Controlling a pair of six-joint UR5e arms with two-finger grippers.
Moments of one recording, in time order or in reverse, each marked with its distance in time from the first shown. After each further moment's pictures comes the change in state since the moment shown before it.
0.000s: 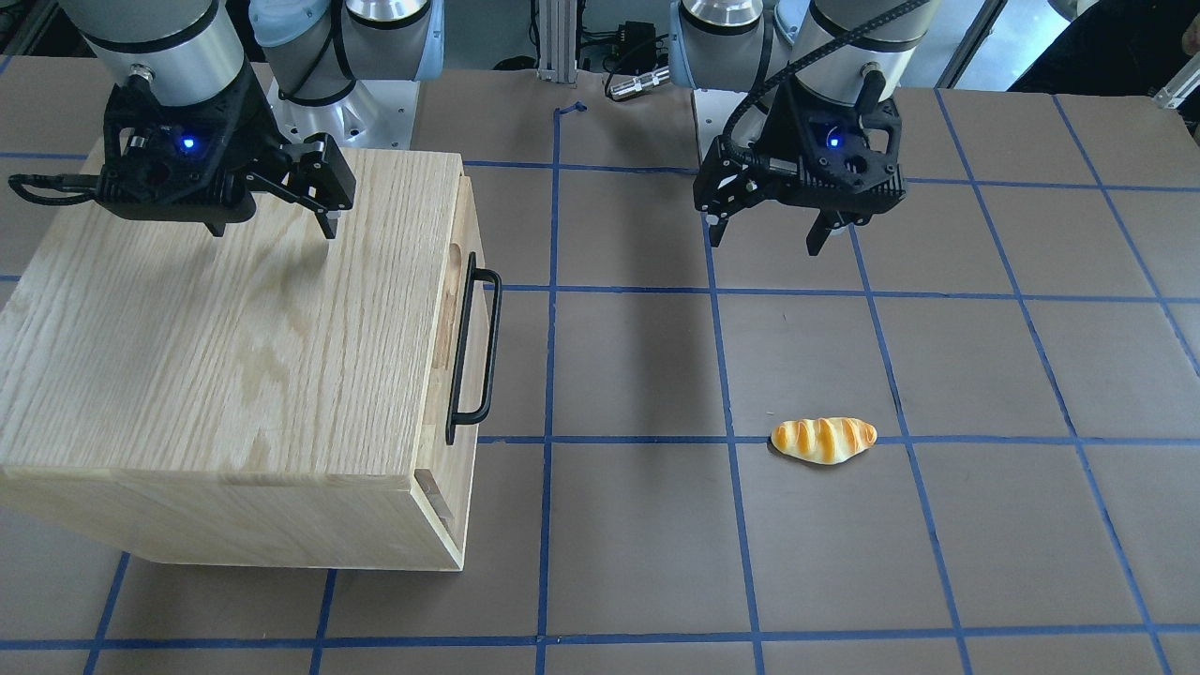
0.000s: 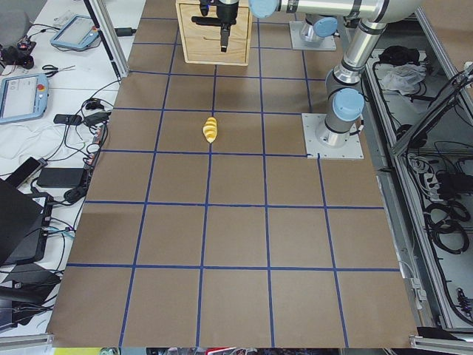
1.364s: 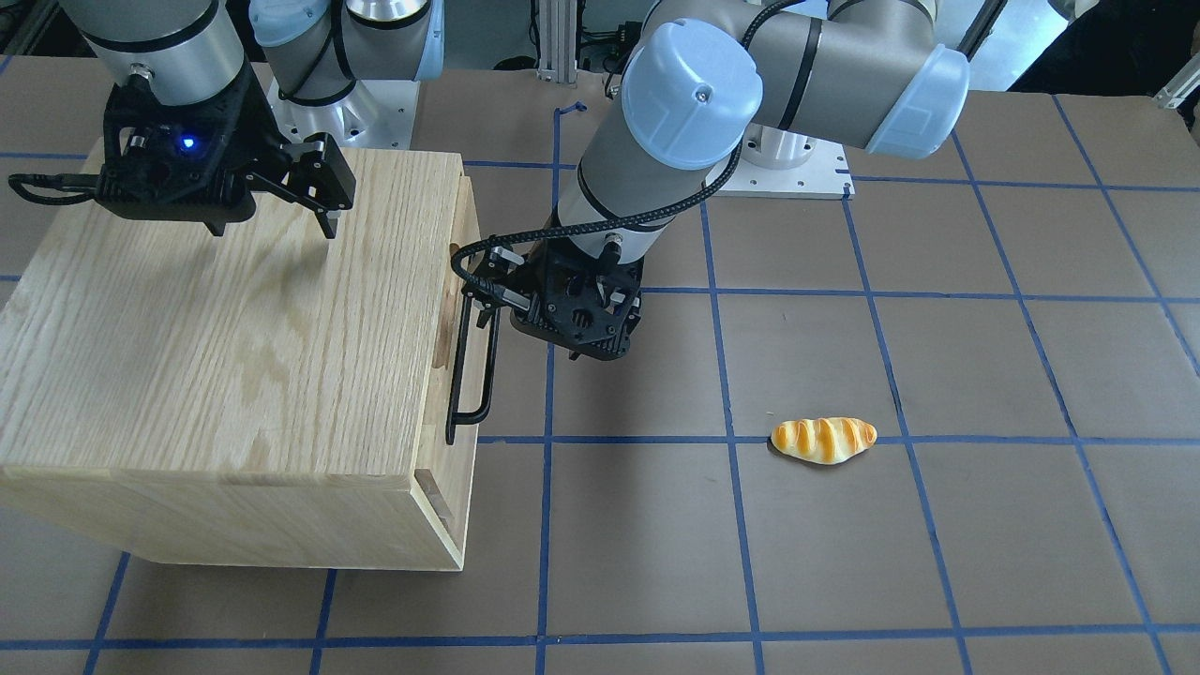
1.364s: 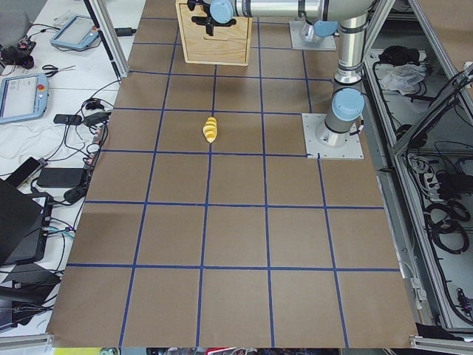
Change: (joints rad) left arm -0.212 -0.318 0.133 0.227 -0.284 -0.114; right arm 0.000 0.000 0.000 0.000 0.000 0.000
